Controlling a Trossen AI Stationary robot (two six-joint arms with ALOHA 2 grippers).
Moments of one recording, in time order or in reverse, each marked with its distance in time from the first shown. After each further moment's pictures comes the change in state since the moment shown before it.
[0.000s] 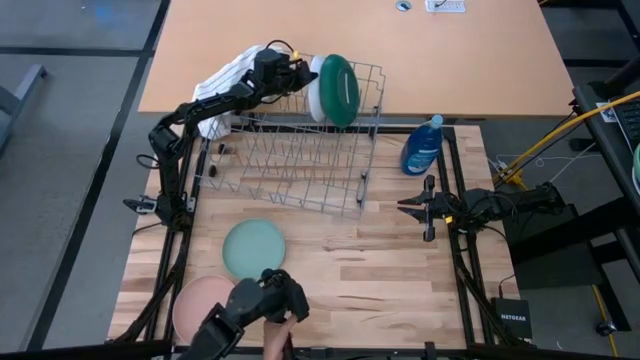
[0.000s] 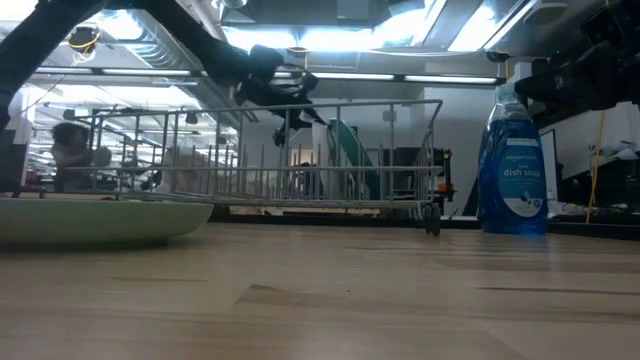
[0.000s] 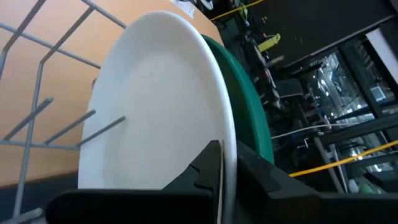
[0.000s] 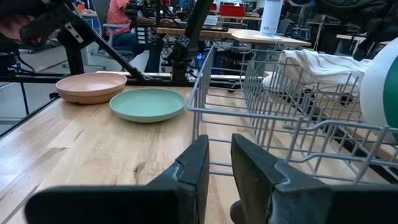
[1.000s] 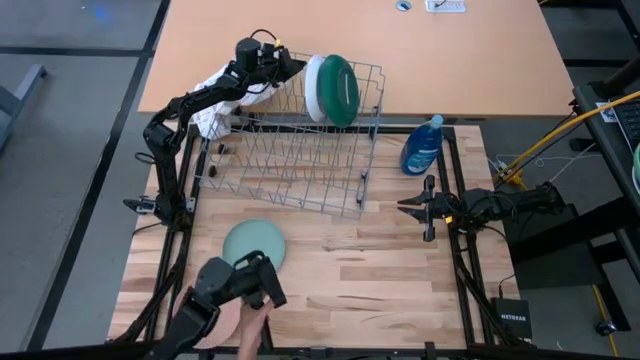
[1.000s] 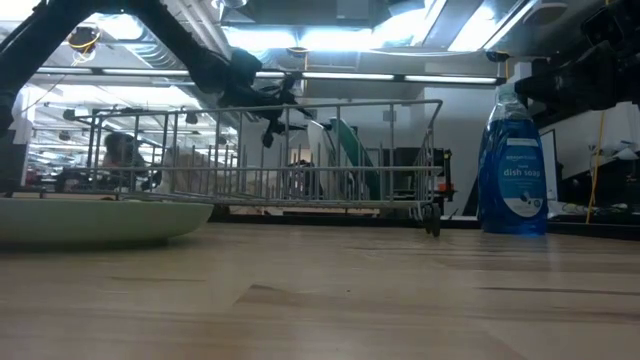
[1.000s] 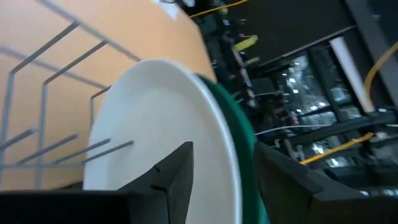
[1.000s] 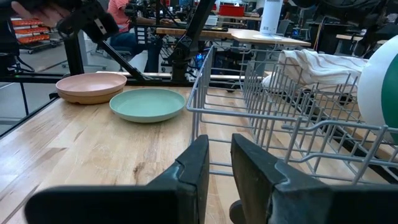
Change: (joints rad) left arm 0.151 -0.002 -0.005 0.069 0.241 -0.057; right arm 0.000 0.000 0.000 0.000 0.000 0.000
